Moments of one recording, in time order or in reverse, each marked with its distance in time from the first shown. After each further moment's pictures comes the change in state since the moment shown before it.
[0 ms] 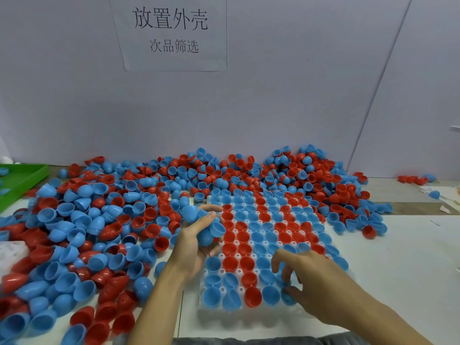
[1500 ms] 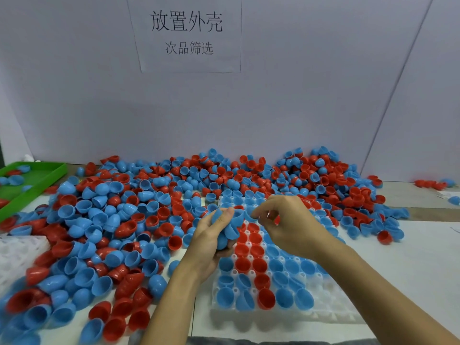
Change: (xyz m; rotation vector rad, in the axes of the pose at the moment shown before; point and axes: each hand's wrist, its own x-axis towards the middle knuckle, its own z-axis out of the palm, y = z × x) left_hand -0.002 0.005 0.005 0.056 -0.052 -0.038; right_hand 0.075 -0.033 -0.041 0.245 0.355 -0.170
